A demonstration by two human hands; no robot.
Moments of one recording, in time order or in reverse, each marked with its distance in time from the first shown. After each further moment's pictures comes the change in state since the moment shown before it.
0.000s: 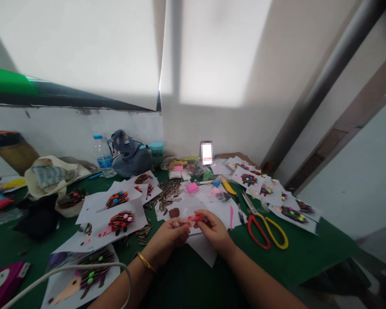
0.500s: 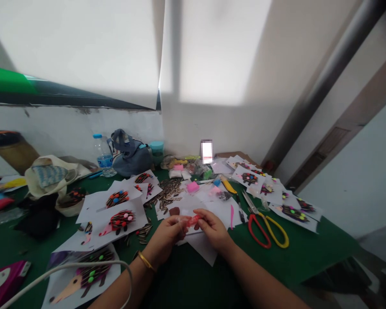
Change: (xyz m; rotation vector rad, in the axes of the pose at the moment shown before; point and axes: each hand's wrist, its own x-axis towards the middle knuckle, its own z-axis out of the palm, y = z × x) left_hand 0.003 -0.003 -0.005 0.141 0.048 0.137; right_hand 0.001 0.002 -0.001 -0.008 -0.041 0.029
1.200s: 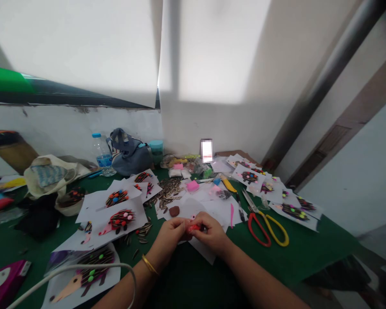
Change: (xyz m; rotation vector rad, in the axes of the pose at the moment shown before) left_hand -0.003 -0.003 0.010 0.048 0.033 0.002; right_hand -0.003 -0.011 0.005 -0.225 -0.072 -0.092
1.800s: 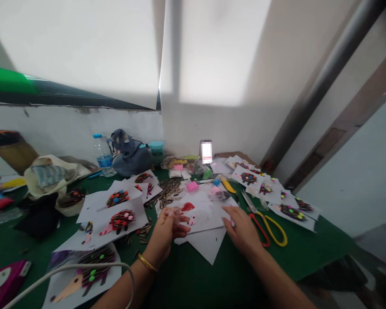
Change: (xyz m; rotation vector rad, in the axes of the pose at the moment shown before) left_hand -0.001 0.011 -0.001 -0.101 0.234 0.063; right_hand -0.034 0.011 -0.083 -0.846 0.222 -0.006
